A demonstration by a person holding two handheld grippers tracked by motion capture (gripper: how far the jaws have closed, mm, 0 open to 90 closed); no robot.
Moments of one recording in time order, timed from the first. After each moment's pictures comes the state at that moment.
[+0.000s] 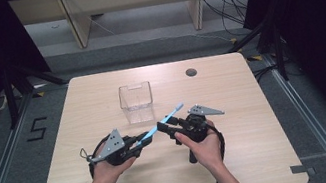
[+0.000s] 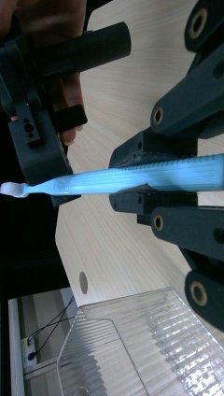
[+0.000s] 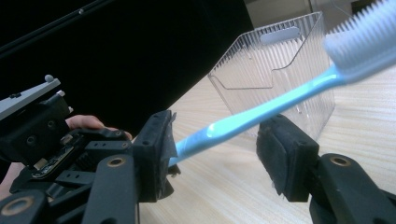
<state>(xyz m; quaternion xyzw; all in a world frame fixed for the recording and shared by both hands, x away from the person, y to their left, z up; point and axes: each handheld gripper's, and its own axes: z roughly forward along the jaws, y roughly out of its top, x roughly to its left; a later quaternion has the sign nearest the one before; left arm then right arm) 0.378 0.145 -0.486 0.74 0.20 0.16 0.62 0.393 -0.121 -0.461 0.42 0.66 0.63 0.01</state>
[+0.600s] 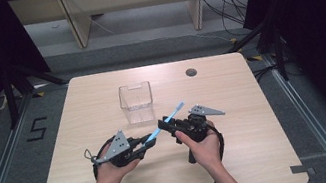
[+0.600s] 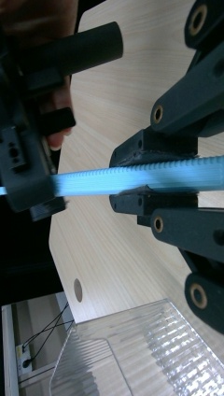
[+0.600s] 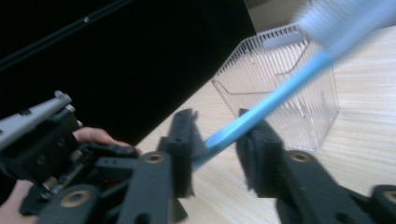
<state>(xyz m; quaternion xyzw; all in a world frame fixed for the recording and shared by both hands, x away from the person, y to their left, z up) 0.374 0.133 -0.492 0.75 0.19 0.16 0.61 0.395 -0.122 -0.462 0.41 0.65 0.64 0.02</state>
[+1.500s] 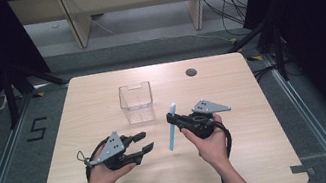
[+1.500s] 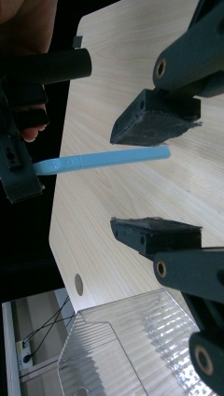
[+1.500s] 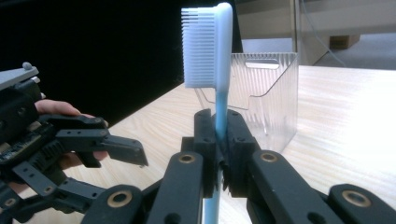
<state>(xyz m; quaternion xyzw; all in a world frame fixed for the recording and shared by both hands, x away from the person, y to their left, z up) 0.366 0.149 -0.478 0.75 0.20 0.16 0.60 0.392 -0.139 -0.437 0.36 0.70 0.60 0.11</state>
